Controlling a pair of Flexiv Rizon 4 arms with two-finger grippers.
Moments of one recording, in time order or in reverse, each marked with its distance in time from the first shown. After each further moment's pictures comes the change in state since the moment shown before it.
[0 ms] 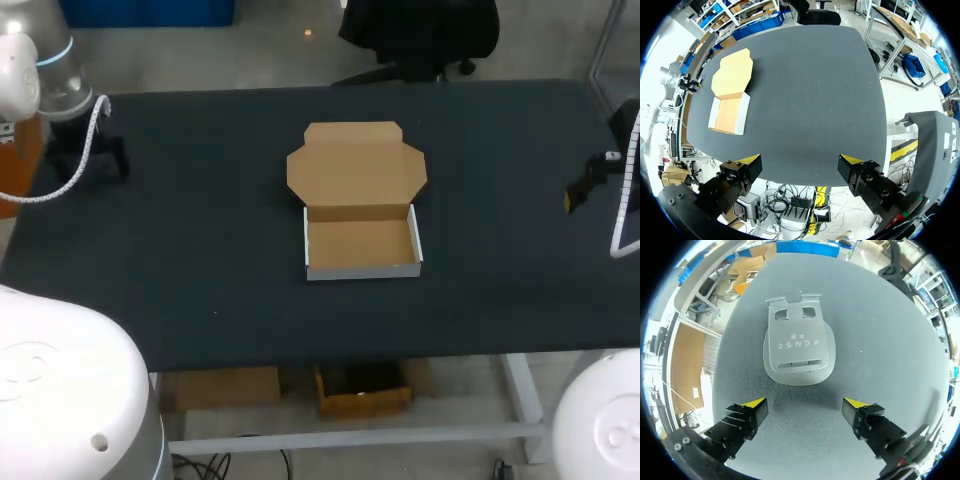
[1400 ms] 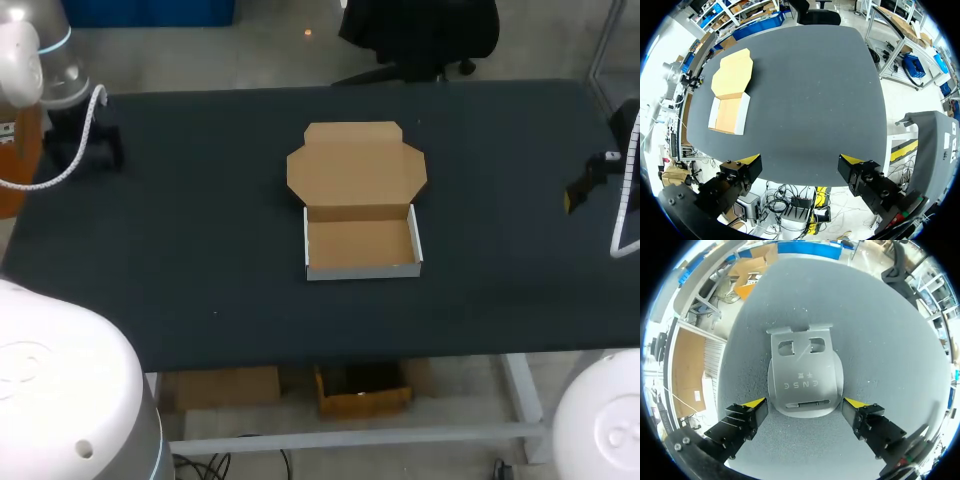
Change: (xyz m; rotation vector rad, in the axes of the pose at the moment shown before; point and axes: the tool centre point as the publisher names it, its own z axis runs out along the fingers) left arm -0.007 -0.038 0.006 0.000 -0.013 -0.004; right arm 0.000 0.000 0.000 0.000 0.000 0.000
